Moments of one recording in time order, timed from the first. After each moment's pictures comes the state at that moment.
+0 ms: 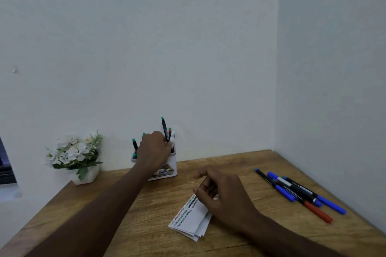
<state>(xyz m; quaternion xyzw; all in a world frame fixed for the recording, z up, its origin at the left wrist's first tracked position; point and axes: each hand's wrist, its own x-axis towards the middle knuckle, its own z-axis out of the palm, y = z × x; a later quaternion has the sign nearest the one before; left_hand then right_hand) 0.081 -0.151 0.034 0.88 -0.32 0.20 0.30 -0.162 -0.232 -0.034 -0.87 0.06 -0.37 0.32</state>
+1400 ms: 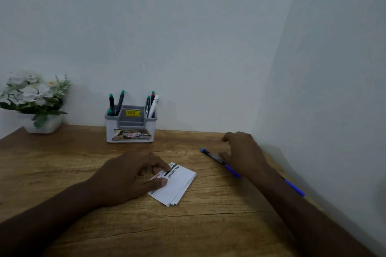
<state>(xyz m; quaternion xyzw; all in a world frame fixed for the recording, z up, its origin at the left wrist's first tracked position) 0.009 -0.059 -0.054 0.76 -0.61 0.03 0.23 -0.185 -0.306 0.005 -0.92 0.36 -0.15 0.01</state>
